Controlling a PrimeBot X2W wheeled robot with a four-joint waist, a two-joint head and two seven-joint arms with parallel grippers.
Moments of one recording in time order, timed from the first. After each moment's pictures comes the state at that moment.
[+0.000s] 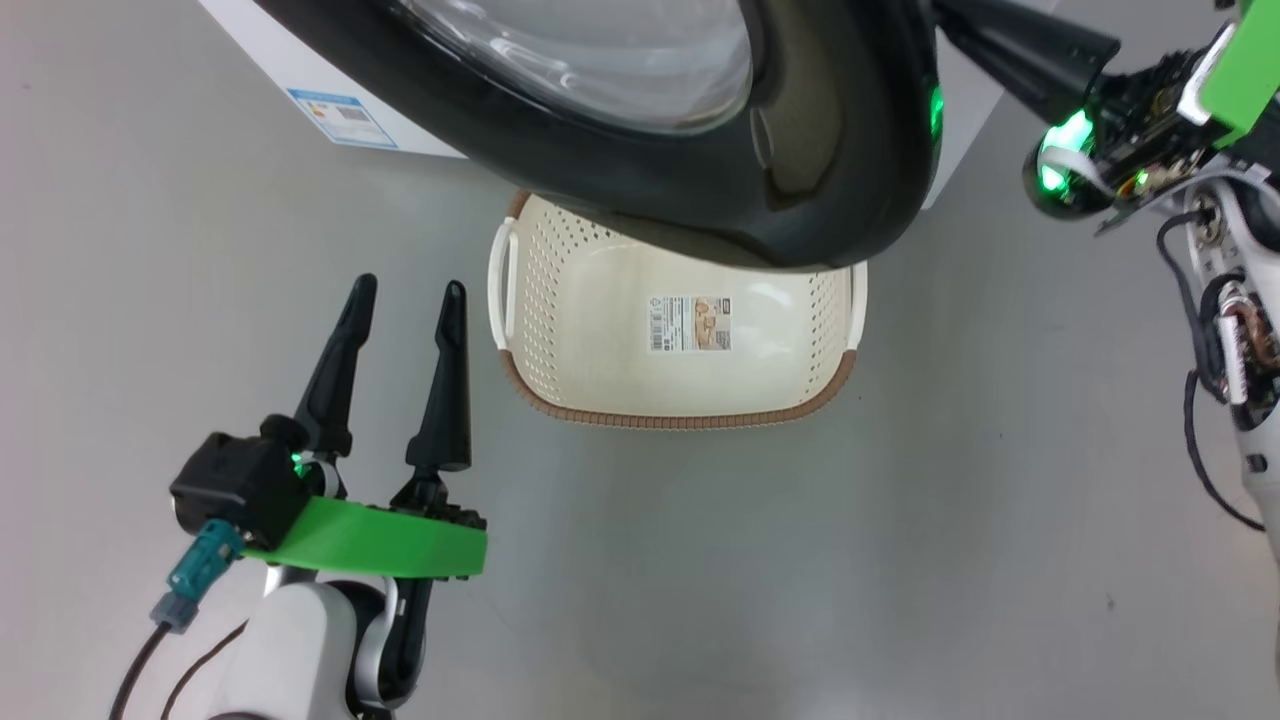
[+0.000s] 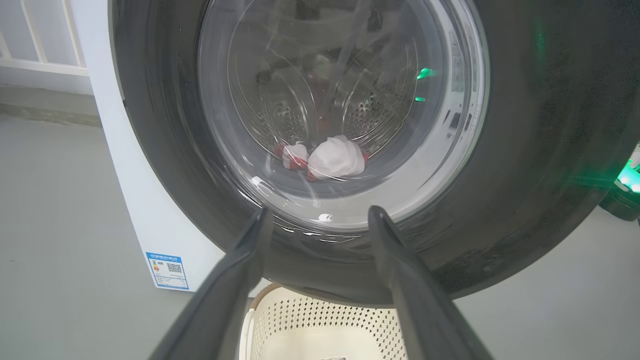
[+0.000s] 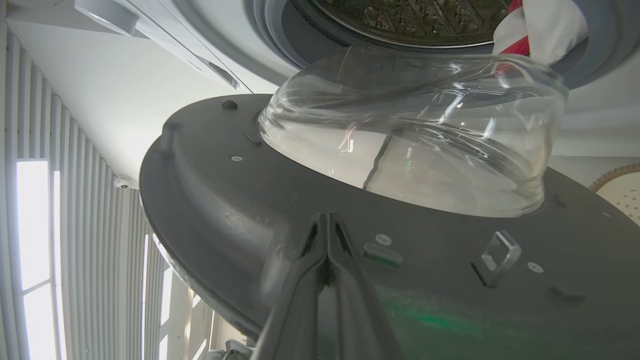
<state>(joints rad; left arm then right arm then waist) -0.39 0.03 -0.16 0.15 -0.33 -0.04 -0.25 -0.97 -0.26 0.15 0.48 1.85 0.13 0.84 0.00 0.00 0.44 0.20</state>
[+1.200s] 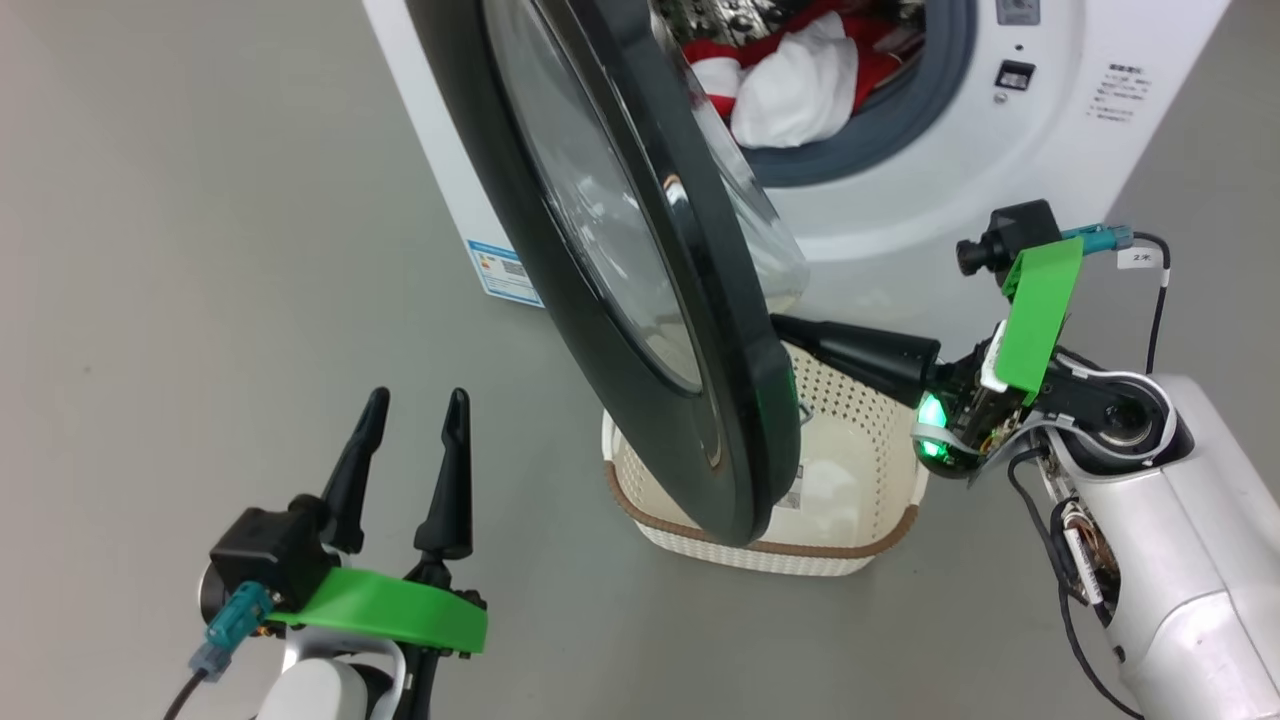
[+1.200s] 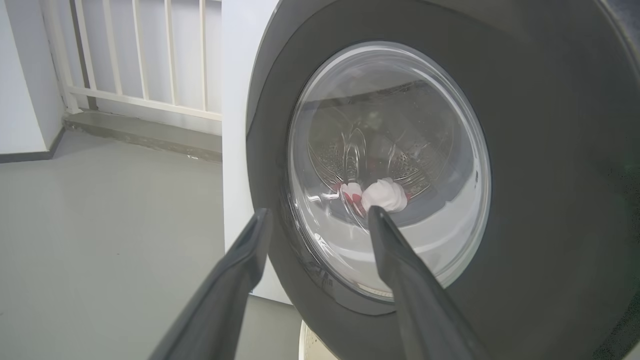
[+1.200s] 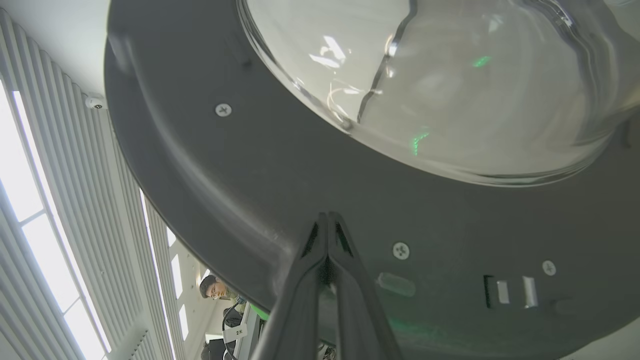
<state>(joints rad) -0.28 0.03 -0.16 0.24 -0.35 -0.03 -0.25 -0.65 -0.11 0.15 0.51 1.72 0.13 0.95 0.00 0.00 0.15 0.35</state>
